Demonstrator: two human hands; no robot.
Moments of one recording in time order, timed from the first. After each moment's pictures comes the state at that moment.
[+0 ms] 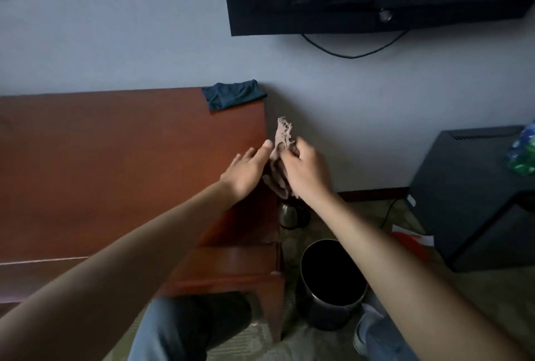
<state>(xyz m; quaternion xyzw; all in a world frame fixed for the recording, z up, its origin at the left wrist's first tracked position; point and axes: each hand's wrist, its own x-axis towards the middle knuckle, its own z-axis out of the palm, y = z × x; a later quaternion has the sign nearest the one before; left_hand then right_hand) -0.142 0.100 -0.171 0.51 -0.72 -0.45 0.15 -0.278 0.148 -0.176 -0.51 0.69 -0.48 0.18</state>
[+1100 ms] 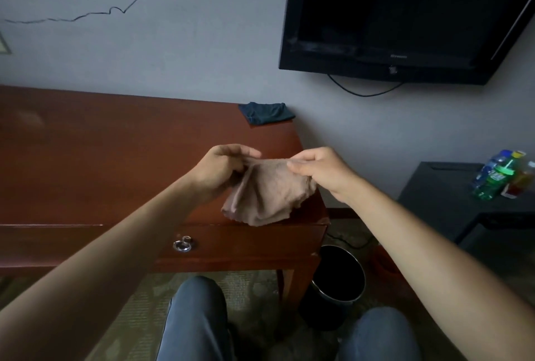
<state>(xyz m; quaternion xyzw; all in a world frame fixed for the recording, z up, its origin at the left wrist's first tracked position) 0.054 0.150 -0.103 0.35 -0.59 -0.63 0.36 -0.176 0.209 -0.086 -0.56 0.65 -0.39 0.35</state>
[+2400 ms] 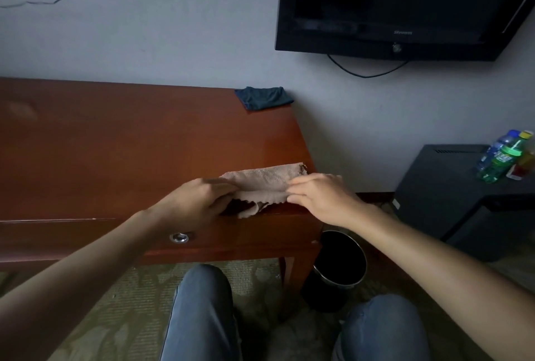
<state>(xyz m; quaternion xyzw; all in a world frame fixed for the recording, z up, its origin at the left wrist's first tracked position) 0.106 0.157 -0.163 0.25 -0.95 -0.08 0.18 -0.189 0.241 -0.141 -0.77 0.64 -0.06 0.03</state>
